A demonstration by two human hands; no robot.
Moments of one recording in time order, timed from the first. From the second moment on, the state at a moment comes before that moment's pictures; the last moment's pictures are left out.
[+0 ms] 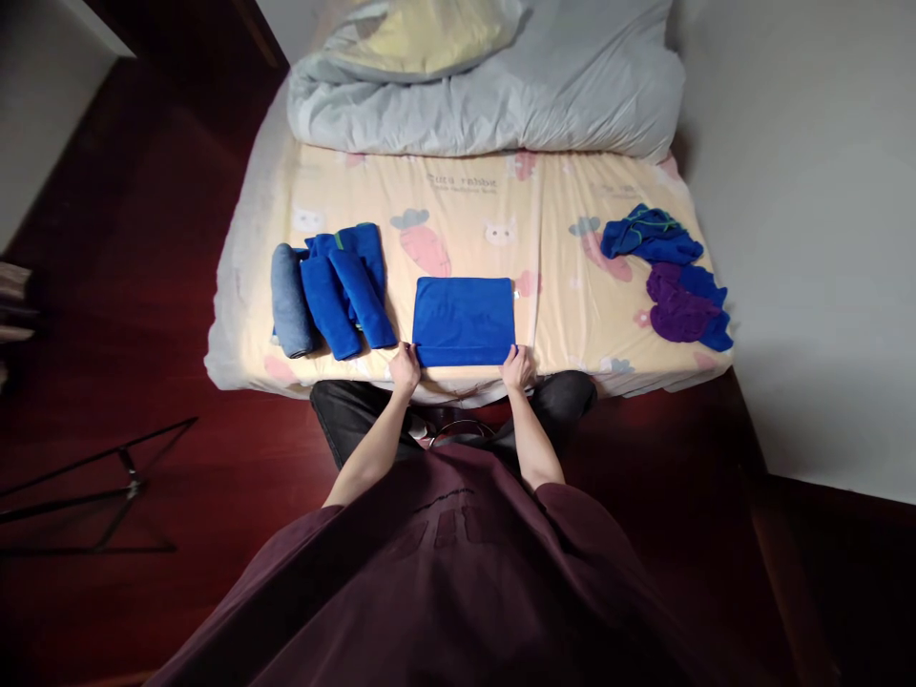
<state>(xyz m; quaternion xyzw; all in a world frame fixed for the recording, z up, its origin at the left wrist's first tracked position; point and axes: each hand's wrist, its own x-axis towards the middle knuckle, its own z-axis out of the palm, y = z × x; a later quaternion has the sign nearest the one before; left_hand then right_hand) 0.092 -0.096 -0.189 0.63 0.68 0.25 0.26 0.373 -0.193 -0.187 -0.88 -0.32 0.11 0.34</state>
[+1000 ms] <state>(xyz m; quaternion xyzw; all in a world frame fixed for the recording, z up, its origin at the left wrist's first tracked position) 0.090 -0.099 -0.201 0.63 0.69 0.27 0.25 0.377 -0.190 -0.221 -0.87 -0.36 0.04 0.34</state>
